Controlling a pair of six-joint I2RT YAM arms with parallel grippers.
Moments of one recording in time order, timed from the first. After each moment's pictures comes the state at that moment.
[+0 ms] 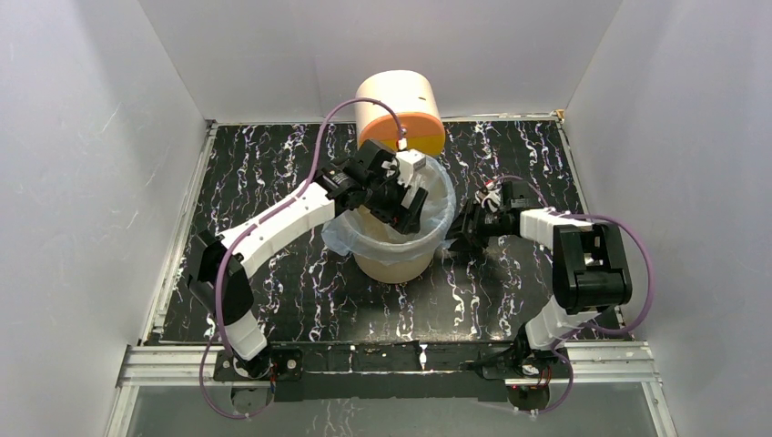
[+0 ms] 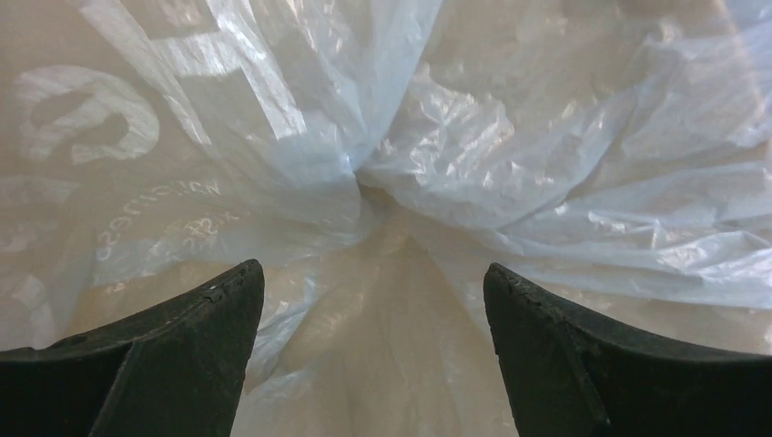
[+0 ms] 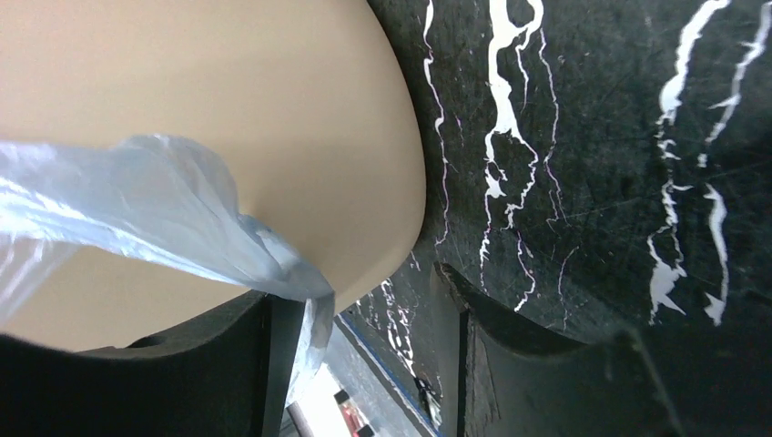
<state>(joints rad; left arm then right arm) -0.77 1.70 1.54 -0.69 0.27 -0.12 0.09 1.62 0.79 -0.24 -0.89 0.58</state>
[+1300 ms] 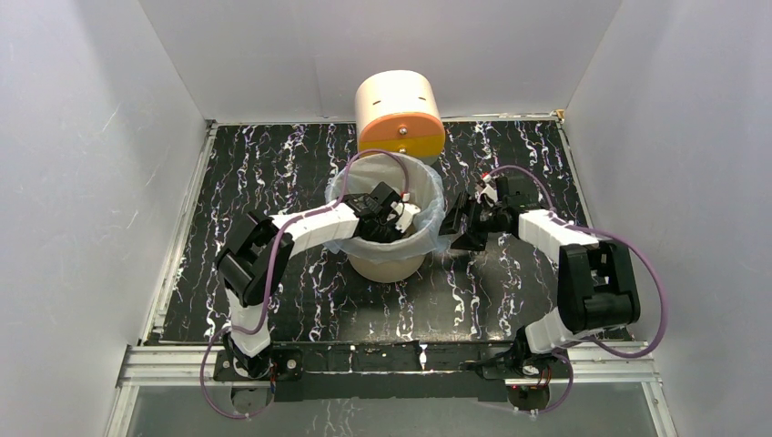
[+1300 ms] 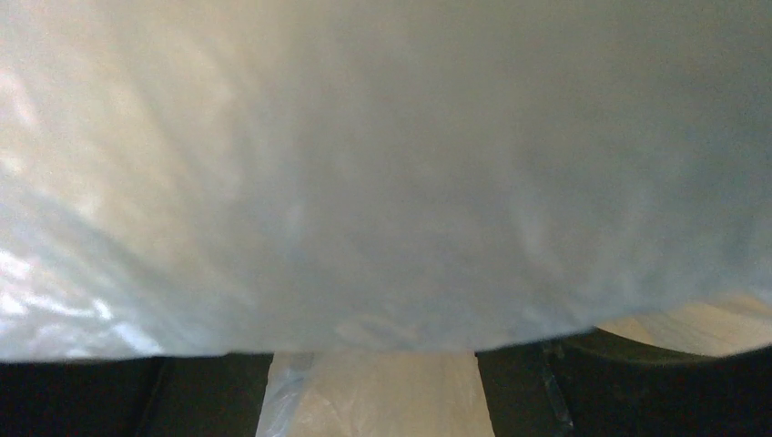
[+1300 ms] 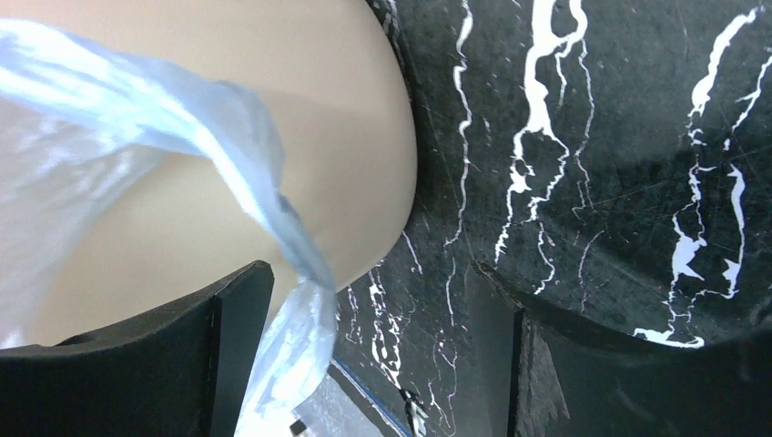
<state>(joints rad) -0.78 1.89 1.25 -0.56 0.28 0.00 0.18 1.48 0.81 -0.30 -0.72 0.57</state>
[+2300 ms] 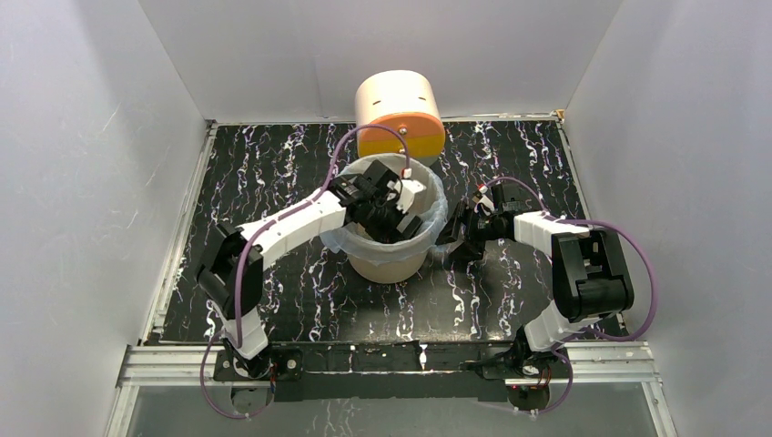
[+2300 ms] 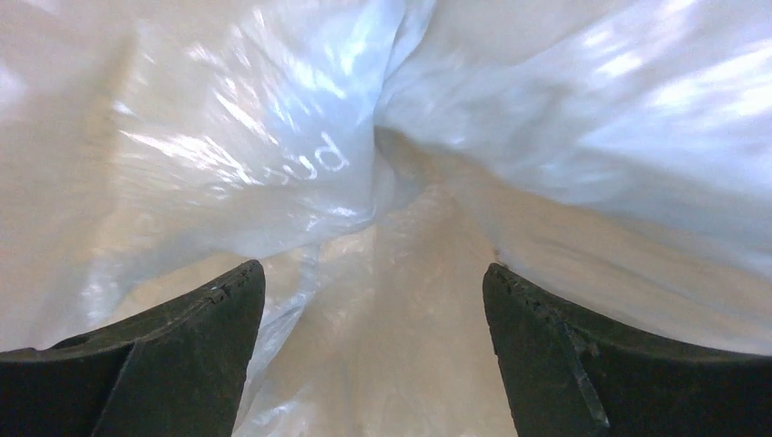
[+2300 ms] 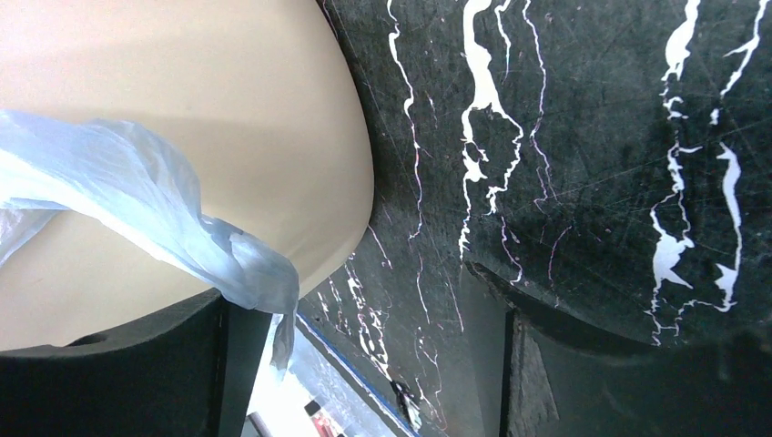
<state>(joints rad) -0.78 1.77 1.38 -0.71 0.28 0.02 0.18 1.59 0.77 -0.27 -0.74 0.57</state>
